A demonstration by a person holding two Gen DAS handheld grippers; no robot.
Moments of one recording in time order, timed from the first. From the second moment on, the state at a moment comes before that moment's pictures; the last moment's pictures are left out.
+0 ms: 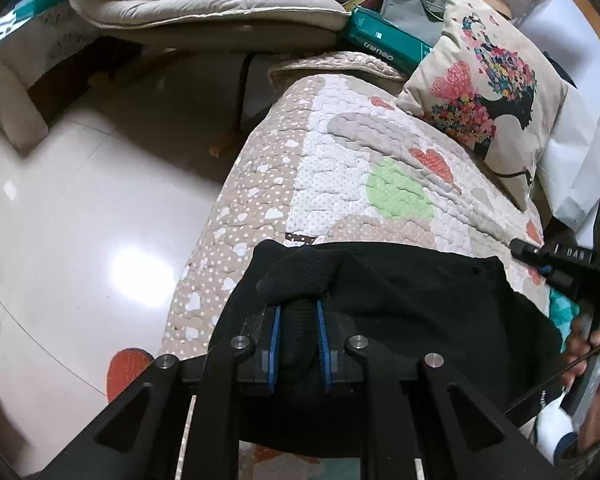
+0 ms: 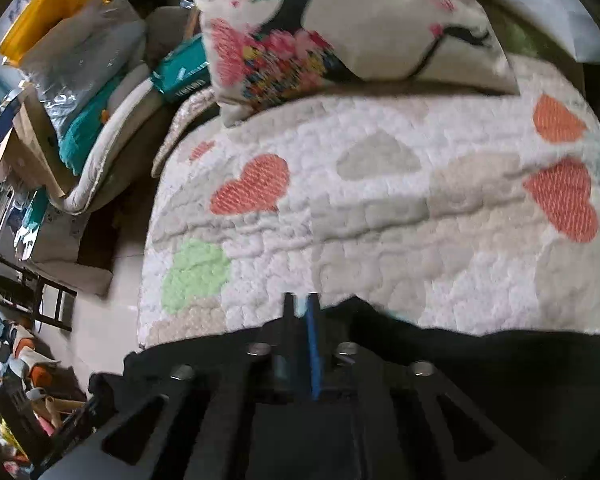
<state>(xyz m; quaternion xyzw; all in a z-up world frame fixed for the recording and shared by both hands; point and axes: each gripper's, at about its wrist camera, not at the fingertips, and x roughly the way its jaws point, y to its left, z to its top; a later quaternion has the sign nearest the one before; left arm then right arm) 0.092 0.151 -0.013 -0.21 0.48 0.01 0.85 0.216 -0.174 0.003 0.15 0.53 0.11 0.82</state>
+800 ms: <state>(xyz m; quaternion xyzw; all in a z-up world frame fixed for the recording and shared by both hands) 0.117 0.156 -0.029 -0.21 0.50 0.05 0.84 0.243 -0.158 -0.014 0.05 0.53 0.03 0.85</state>
